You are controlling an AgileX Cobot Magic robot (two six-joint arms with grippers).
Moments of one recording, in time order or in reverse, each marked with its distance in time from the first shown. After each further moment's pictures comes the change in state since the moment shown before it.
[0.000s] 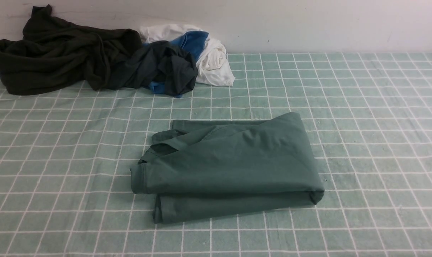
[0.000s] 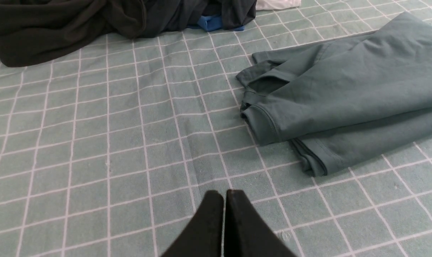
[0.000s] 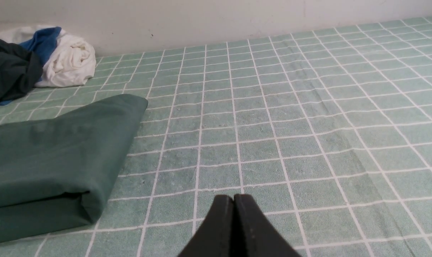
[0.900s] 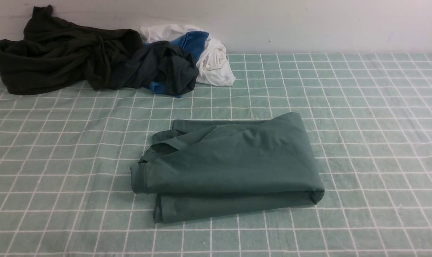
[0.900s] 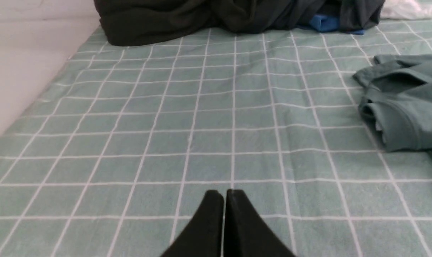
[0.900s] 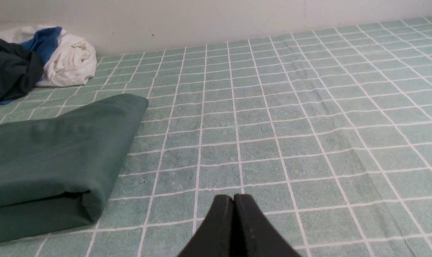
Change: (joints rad) right arm 0.000 0.000 0.000 0.000 0.001 0.000; left arm 0.343 -0.175 0.480 -0.070 -0.456 0.083
